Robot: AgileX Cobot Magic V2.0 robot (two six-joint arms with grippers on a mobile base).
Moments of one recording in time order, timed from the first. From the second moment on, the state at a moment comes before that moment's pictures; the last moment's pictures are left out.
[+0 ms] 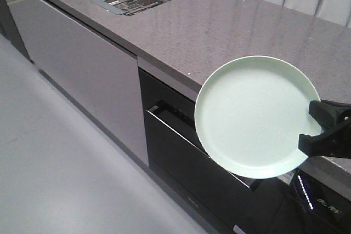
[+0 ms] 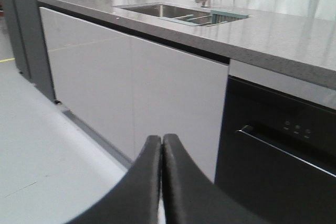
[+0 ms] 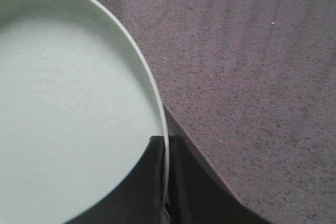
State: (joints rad) left arm 0.02 -0.01 0.03 0.13 0.18 -0.23; right arm 0.23 0.84 -0.60 0.06 0.20 -0.05
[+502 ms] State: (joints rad) left arm 0.02 -0.01 0.03 0.13 0.18 -0.23; right arm 0.23 0.84 -0.60 0.06 0.20 -0.05
